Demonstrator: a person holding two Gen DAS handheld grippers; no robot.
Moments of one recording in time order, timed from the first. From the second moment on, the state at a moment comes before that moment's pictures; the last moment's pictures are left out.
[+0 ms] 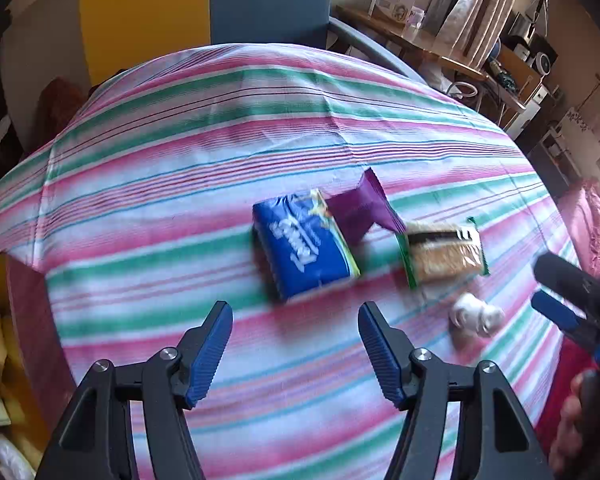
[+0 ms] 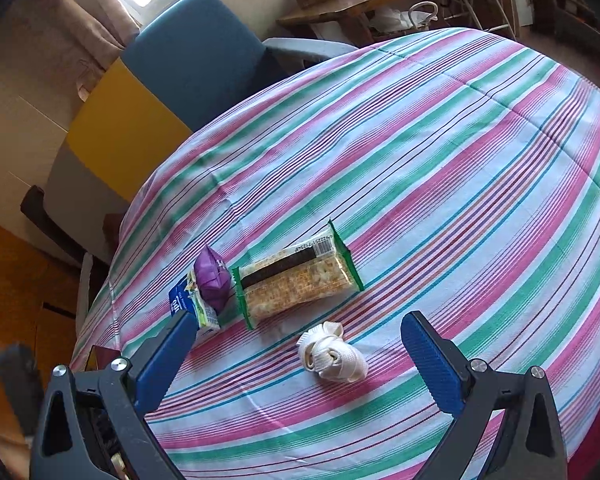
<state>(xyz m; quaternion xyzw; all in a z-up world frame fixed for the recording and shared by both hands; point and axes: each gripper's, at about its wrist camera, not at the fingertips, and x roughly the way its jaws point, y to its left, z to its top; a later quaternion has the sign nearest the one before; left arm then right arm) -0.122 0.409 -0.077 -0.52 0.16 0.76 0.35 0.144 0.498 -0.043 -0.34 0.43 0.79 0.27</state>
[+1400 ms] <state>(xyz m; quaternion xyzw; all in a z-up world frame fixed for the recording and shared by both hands) 0.029 0.308 -0.111 -0.42 0.19 0.80 0.37 0.126 0.489 -0.053 -0.39 0.38 0.79 0.27</state>
